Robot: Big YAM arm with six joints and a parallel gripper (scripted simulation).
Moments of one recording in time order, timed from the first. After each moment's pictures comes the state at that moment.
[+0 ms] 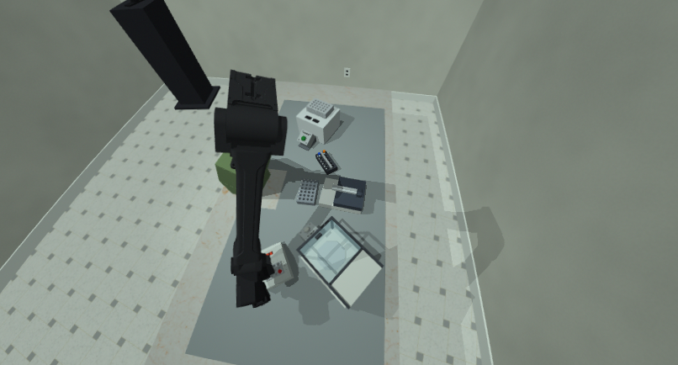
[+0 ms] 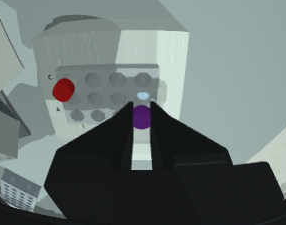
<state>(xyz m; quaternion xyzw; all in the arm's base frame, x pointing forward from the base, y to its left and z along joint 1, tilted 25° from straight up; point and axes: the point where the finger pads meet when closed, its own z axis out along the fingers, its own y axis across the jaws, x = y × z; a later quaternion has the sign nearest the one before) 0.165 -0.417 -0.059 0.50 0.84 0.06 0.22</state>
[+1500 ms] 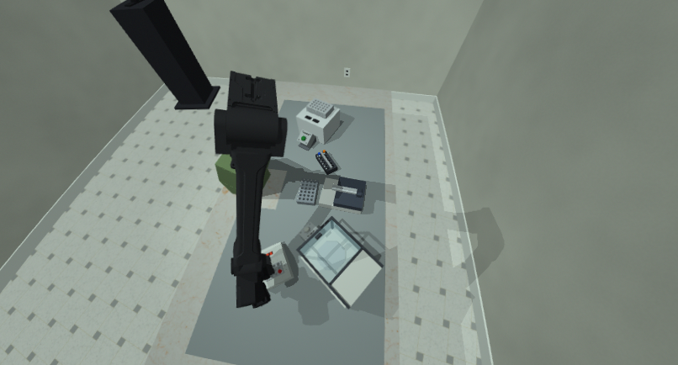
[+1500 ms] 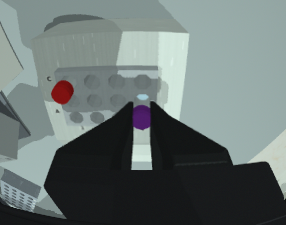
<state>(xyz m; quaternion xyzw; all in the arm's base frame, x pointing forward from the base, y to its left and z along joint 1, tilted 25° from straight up) 0.166 -0.418 -0.061 0.50 0.84 0.06 0.22</state>
